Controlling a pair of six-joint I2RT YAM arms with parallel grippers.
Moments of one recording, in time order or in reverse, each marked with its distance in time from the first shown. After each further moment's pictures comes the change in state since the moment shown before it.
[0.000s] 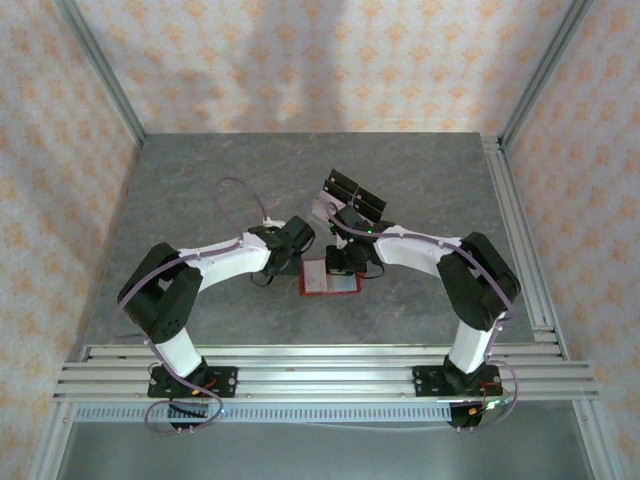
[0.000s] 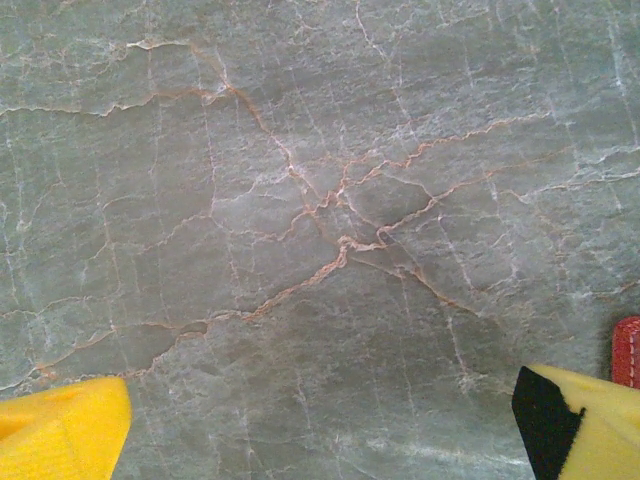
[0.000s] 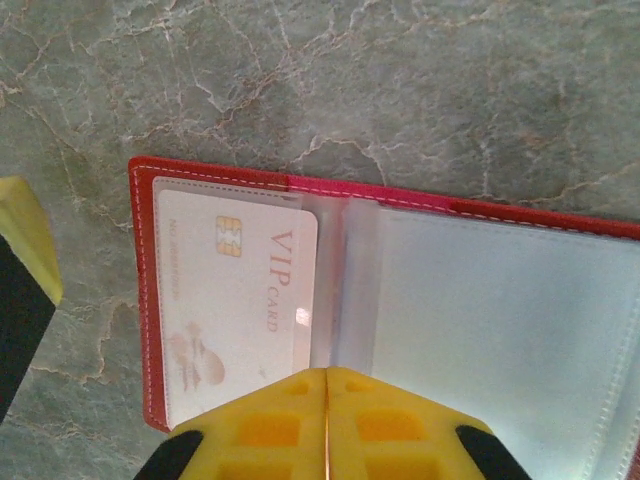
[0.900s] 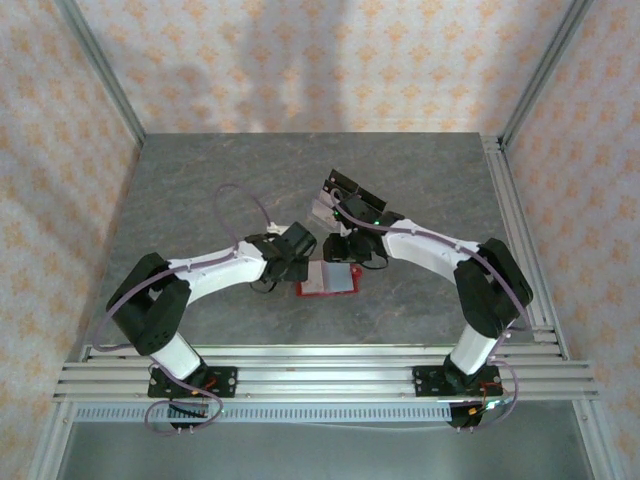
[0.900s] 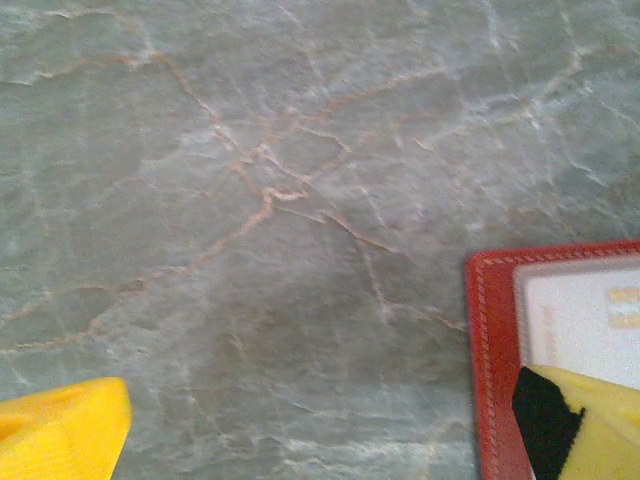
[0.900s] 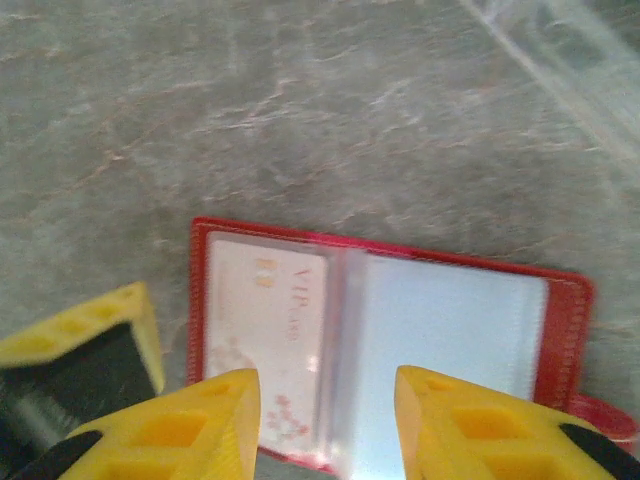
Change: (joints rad) left arm -0.063 -0.082 -0.063 0.058 0.083 -0.012; right arm -0.025 -0.084 0.058 -0.085 0.094 -0.058
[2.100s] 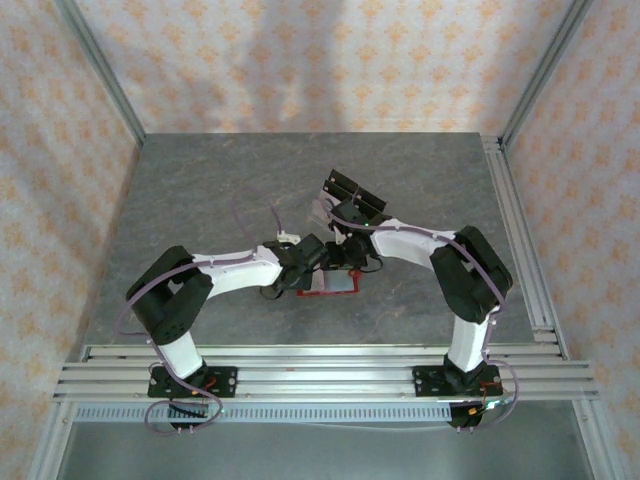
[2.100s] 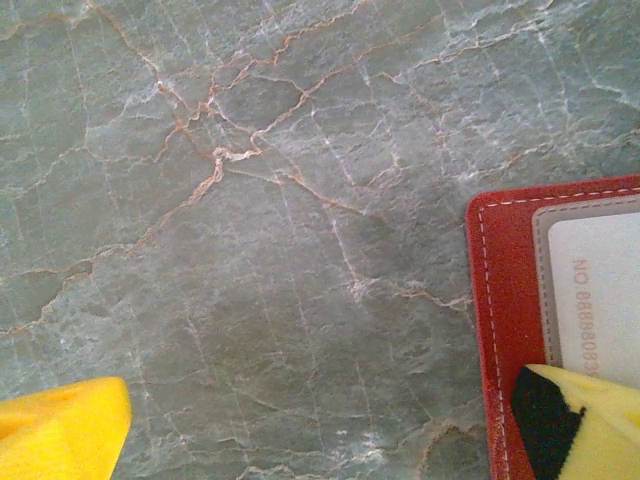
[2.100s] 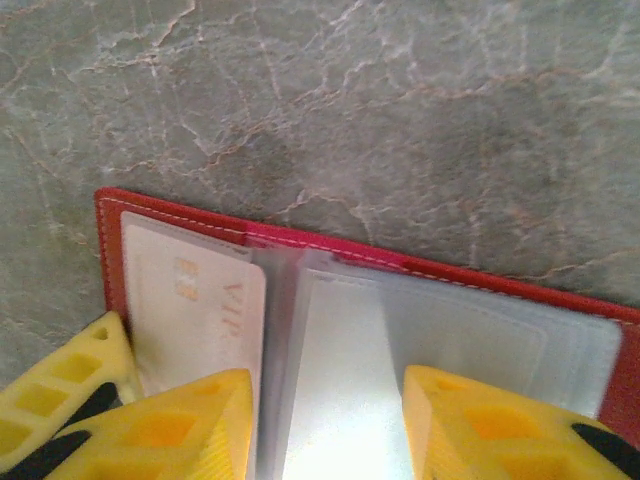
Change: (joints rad) left arm -0.061 0.107 0.024 -0.018 -0.092 -0.025; right arm -0.005 0.138 -0.006 0.069 -0.114 -0.014
